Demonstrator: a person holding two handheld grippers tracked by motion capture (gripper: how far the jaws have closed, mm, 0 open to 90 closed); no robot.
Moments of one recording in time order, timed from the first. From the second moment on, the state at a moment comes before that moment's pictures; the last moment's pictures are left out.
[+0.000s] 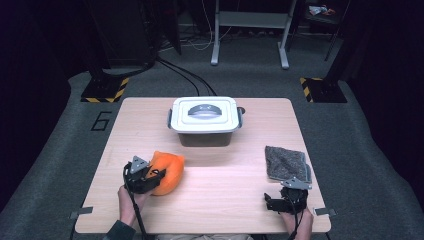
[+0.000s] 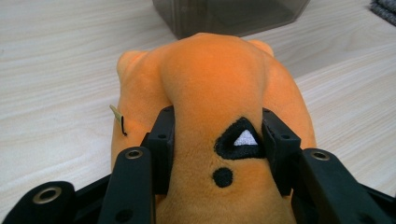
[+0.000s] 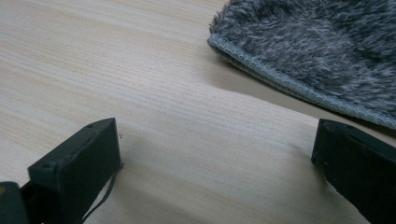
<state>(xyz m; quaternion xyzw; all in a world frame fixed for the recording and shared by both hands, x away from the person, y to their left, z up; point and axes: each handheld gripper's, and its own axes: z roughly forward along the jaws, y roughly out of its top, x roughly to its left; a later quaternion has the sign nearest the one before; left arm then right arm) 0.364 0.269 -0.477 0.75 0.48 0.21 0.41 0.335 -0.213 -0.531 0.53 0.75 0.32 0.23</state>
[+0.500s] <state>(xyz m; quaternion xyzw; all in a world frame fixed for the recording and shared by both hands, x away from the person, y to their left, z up) 0.363 0.263 -0.465 0.76 0.44 0.19 0.44 0.335 -0.213 -0.531 0.53 0.75 0.32 0.23</state>
